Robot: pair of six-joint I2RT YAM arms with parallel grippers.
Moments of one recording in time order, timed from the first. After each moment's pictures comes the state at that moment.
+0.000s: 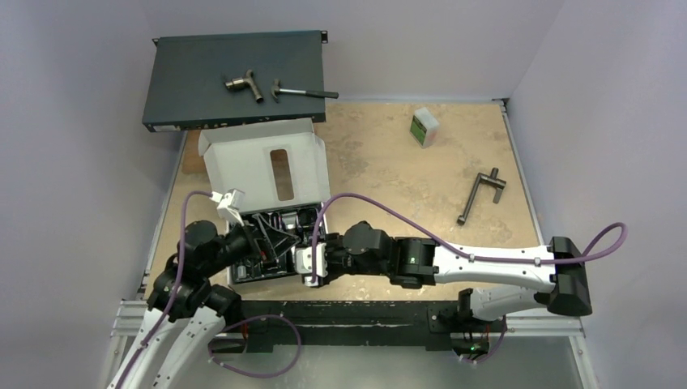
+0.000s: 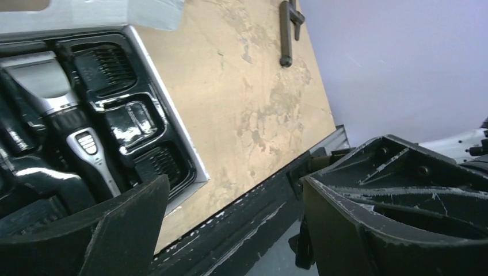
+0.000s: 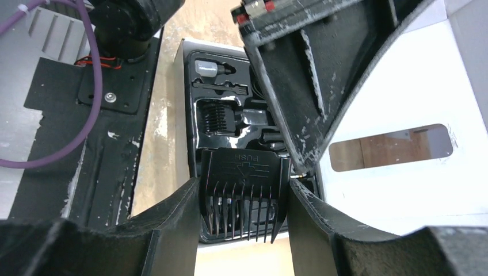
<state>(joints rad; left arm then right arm) -0.42 0.30 0.59 -0.63 0.35 -0.74 1.38 1.27 0.99 -0.10 0.01 -0.53</state>
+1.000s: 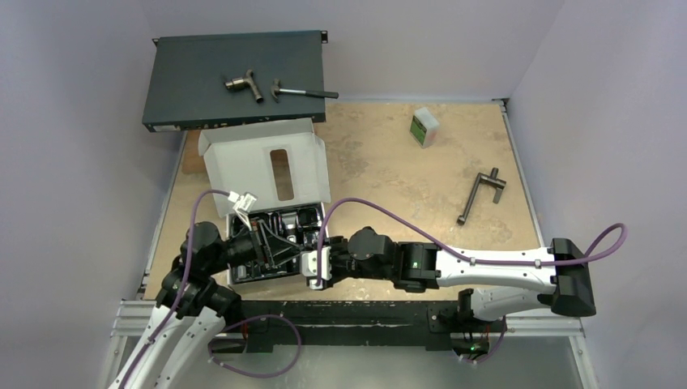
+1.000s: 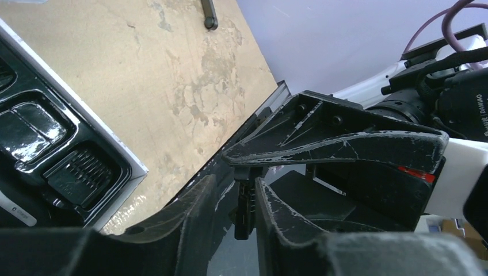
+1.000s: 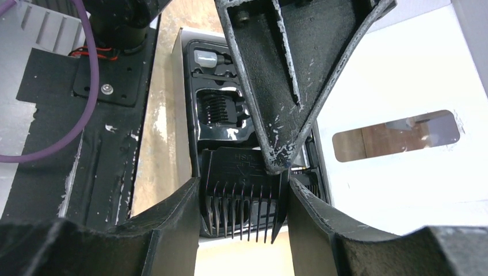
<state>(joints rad) -0.42 0.31 0.49 -0.40 0.65 -0.81 1.39 1.23 0.91 -0.04 0.04 -0.51</state>
